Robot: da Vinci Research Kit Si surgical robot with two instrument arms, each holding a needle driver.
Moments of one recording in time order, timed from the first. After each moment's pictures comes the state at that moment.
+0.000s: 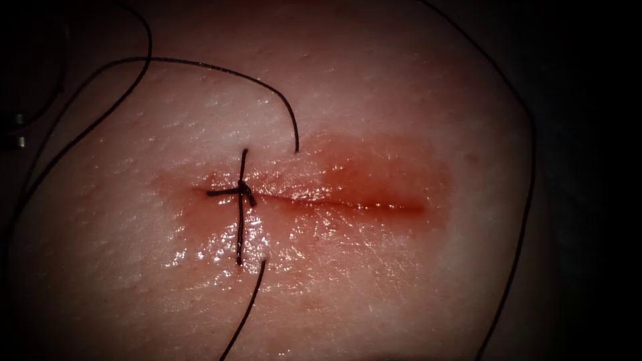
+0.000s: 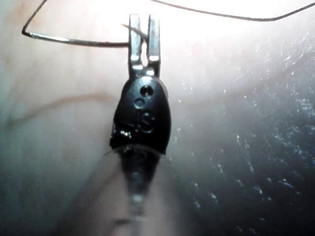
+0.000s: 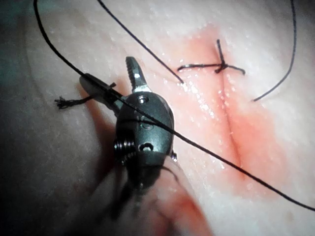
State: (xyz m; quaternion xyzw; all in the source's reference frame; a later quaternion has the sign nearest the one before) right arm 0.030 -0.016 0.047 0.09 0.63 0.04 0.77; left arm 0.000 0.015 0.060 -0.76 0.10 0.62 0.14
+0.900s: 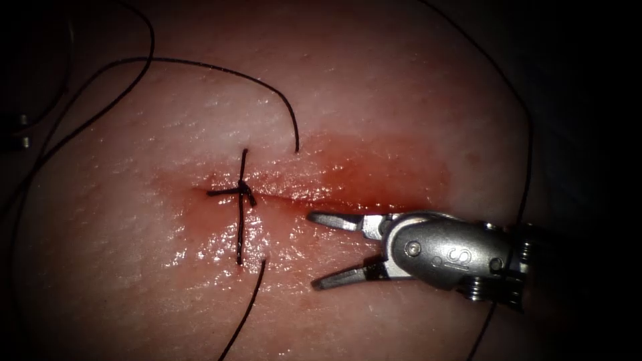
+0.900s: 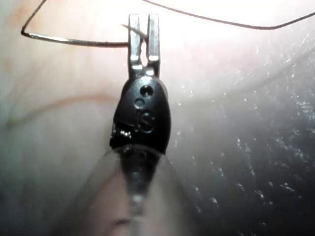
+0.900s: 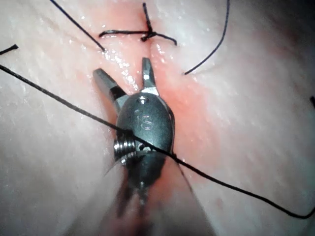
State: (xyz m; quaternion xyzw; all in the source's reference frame) right arm 0.031 -0.007 0.056 0.01 0.61 0.05 0.79; left arm -0.001 0.015 0.060 -0.76 0.11 0.62 0.14
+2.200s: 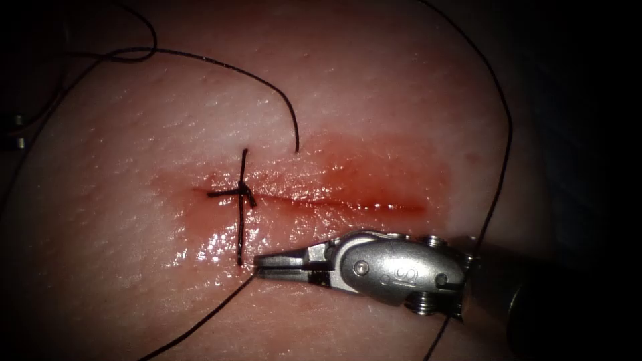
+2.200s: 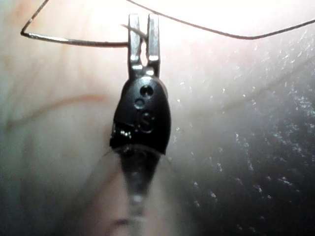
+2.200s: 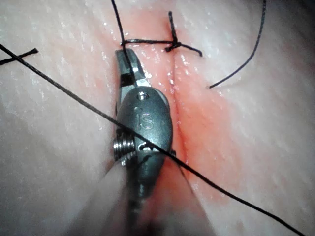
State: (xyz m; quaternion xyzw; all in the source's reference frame) right arm 0.033 -0.010 0.057 0.04 0.63 -0.02 0.77; left arm 0.000 0.014 0.060 -0.76 0.11 0.62 0.14
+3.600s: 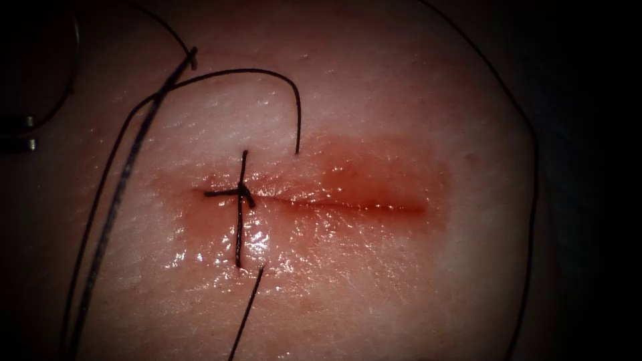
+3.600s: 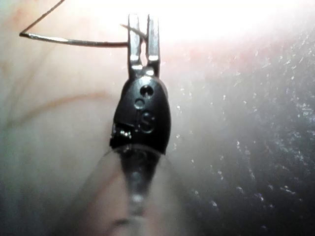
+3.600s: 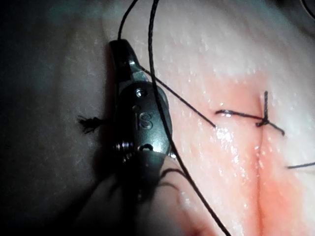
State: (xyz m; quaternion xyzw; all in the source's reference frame) right arm 0.039 -0.023 0.048 0.14 0.65 -0.15 0.74; left arm -0.001 0.015 0.060 -0.76 0.11 0.62 0.14
